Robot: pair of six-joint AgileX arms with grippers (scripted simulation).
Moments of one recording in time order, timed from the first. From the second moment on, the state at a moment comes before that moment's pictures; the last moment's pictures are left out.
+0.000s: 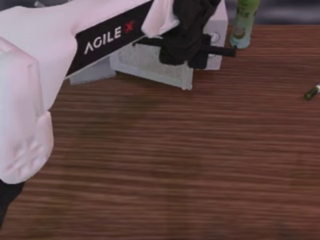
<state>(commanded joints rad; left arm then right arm) -0.69 2.27 2.06 -0.87 -0.22 -0.39 0.00 0.00 0.00 0.00 0.00 0.00</state>
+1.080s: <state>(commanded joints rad) -0.67 2.19 1.94 -0.81 -0.18 -0.32 0.00 0.00 0.00 0.00 0.00 0.00</state>
